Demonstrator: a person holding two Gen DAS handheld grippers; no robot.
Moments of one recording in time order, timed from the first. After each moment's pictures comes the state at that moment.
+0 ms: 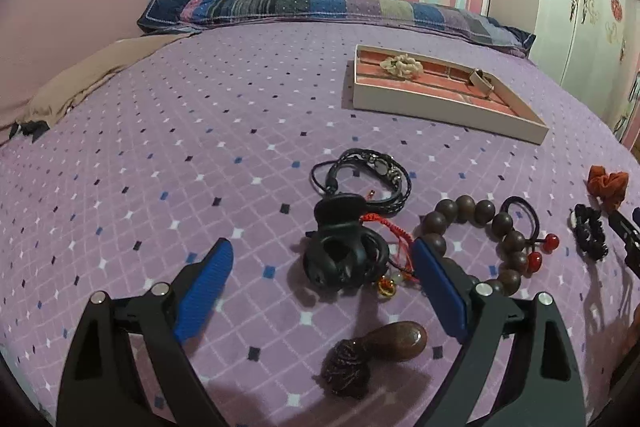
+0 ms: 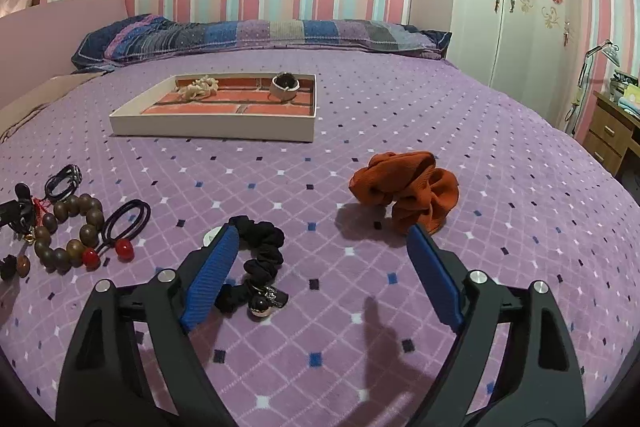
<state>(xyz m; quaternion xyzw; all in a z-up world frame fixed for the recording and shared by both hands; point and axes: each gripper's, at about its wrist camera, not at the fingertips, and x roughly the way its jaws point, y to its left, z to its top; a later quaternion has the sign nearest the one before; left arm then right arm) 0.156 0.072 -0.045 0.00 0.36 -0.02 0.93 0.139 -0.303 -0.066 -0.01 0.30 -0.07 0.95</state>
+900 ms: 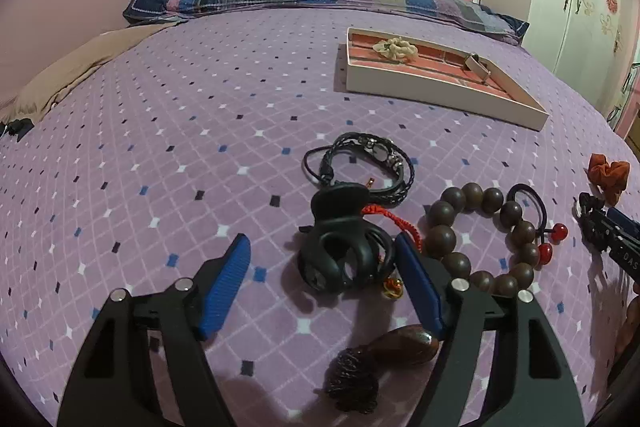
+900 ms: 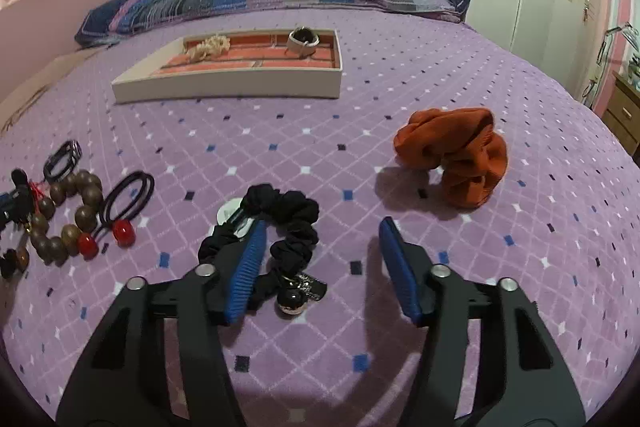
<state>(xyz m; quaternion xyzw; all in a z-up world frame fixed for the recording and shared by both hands) 0.170 0.077 -0.059 0.00 0.38 -0.05 0.92 0.164 -0.291 -0.087 0.00 0.37 -0.04 0.93</state>
